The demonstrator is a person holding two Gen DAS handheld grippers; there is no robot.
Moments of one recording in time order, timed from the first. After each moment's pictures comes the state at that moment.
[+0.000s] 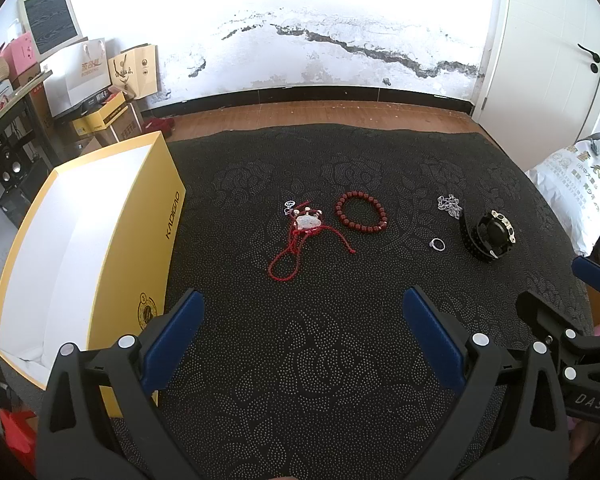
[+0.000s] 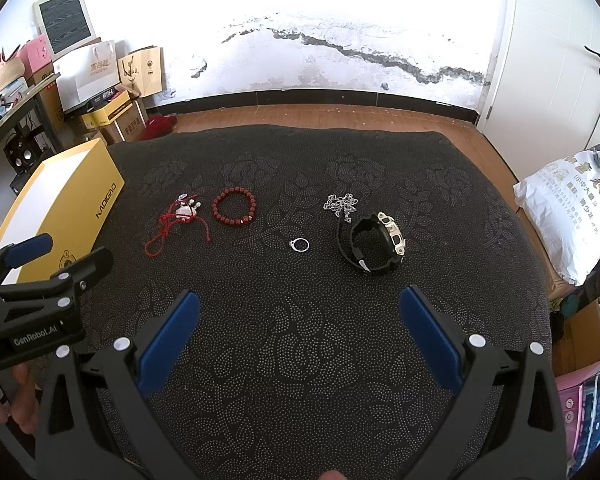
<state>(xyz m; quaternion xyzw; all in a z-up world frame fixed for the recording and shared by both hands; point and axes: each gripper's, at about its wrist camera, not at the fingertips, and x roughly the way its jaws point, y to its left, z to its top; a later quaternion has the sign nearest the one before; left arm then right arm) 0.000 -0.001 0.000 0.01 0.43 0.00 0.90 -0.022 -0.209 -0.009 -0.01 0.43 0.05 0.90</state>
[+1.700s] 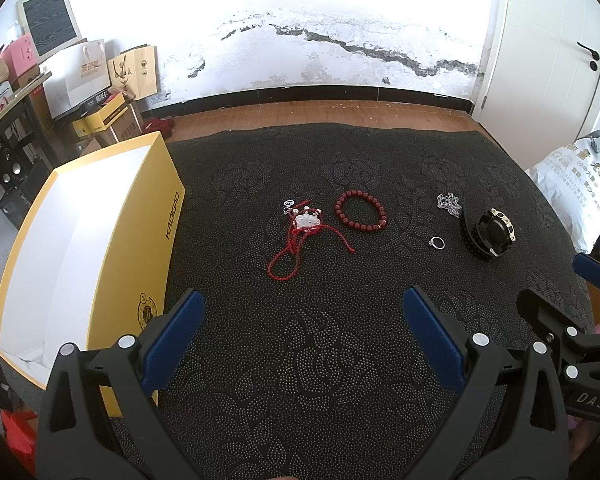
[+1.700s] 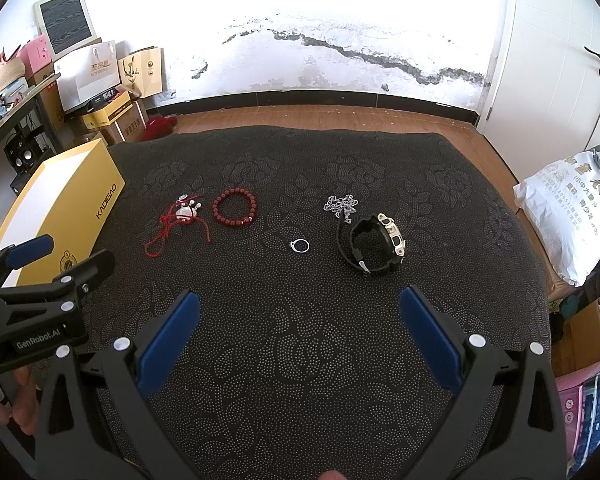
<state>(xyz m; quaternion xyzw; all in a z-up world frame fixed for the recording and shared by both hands) -0.002 -0.001 0.001 0.02 0.43 0.00 0.90 -0.022 -0.207 -0.010 -0.01 0.42 0.05 0.90</state>
